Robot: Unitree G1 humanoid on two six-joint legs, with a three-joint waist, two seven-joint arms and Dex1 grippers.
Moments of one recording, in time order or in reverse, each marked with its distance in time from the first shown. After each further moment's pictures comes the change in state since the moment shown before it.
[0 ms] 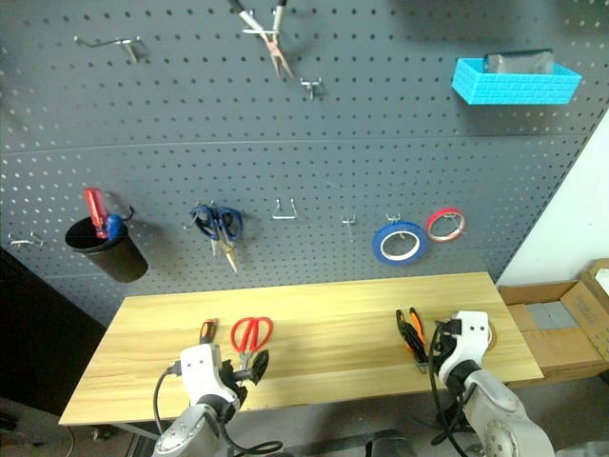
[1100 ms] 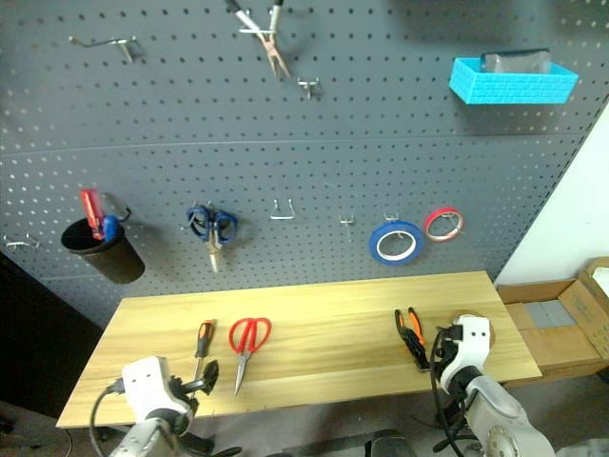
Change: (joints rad) left arm 0.041 0.088 0.218 -0.003 -0.035 0.000 0.009; right arm 0.045 -0.003 -0.001 -0.003 0.000 -0.001 0.001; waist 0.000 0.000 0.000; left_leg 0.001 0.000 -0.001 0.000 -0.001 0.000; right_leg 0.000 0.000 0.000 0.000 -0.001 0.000
